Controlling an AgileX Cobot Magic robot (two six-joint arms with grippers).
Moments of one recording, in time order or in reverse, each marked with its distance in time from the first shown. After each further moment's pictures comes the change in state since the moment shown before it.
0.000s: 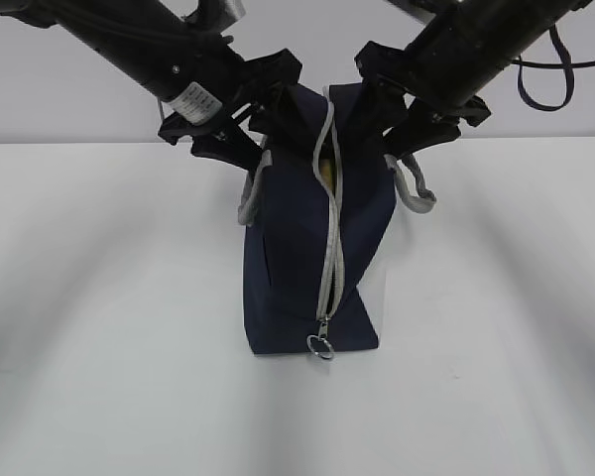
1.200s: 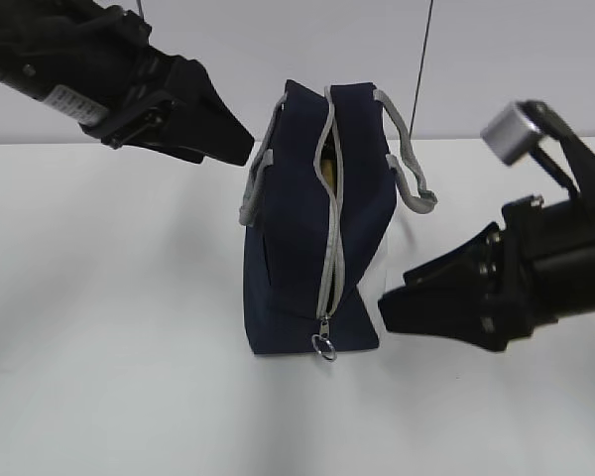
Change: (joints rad) left arm 0.002 -0.427 0.413 -0.012 -0.111 0.323; right arm 0.002 -0.600 0.988 0.579 -0.339 -1.019
